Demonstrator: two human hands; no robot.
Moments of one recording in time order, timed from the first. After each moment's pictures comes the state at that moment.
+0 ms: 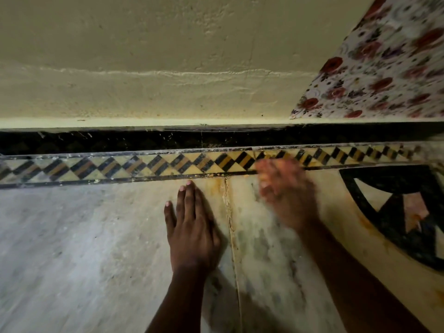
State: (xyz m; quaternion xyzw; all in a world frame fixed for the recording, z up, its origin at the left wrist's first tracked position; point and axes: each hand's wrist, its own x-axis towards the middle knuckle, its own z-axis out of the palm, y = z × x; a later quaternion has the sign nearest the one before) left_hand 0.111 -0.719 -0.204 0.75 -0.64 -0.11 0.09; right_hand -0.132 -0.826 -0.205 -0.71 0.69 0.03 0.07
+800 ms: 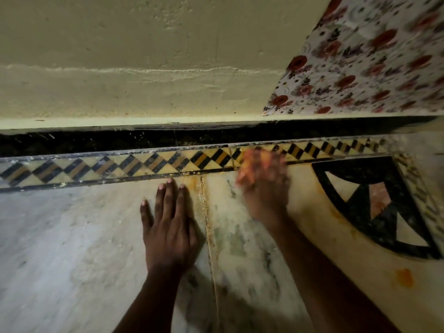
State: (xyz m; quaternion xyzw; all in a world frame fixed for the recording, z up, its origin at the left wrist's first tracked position) left_hand 0.112 -0.720 -0.203 0.72 -0.67 -0.12 0.12; right_hand -0.112 -0.825 -0.193 -0.65 0.75 0.00 0.11
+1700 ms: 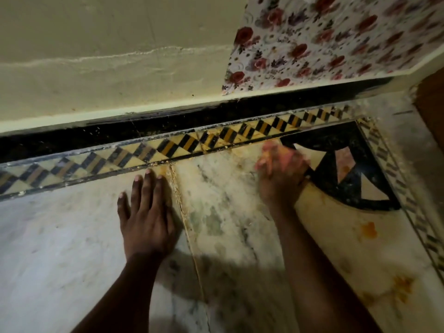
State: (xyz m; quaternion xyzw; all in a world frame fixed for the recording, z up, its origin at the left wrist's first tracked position) left_hand 0.110 -0.722 -0.197 0.69 -0.71 -0.12 0.09; right_hand -0.196 -0.784 -0.199 -0.47 0.87 -0.05 0.11
